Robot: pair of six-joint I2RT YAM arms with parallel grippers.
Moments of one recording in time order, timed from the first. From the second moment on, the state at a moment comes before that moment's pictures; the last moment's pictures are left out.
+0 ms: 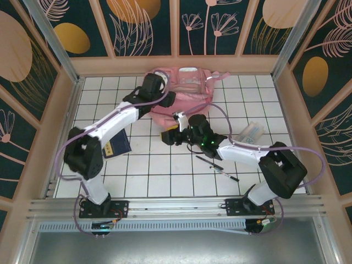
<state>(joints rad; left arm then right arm) -0.54 1.72 1.46 -0.32 -0.13 -0.13 0.82 1.49 0.78 0.35 -0.32 0.45</state>
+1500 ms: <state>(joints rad) 0.20 1.48 0.62 -0.25 0.10 -0.75 0.97 2.41 1.82 -0.22 -0.52 0.89</state>
